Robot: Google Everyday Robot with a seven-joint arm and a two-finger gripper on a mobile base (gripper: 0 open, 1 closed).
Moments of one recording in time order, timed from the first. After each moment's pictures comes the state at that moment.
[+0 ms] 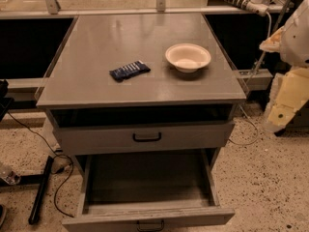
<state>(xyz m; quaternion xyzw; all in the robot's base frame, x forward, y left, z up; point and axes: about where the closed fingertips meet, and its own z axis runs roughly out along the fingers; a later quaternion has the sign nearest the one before) 0.438 -0.217 0.976 -0.60 0.78 -0.03 0.16</state>
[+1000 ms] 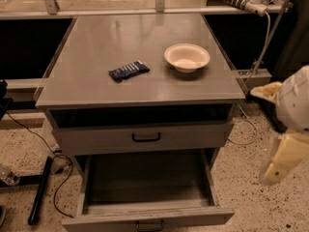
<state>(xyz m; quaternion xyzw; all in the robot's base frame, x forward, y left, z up) 0.389 -0.210 0.905 -0.62 0.76 0.01 0.19</state>
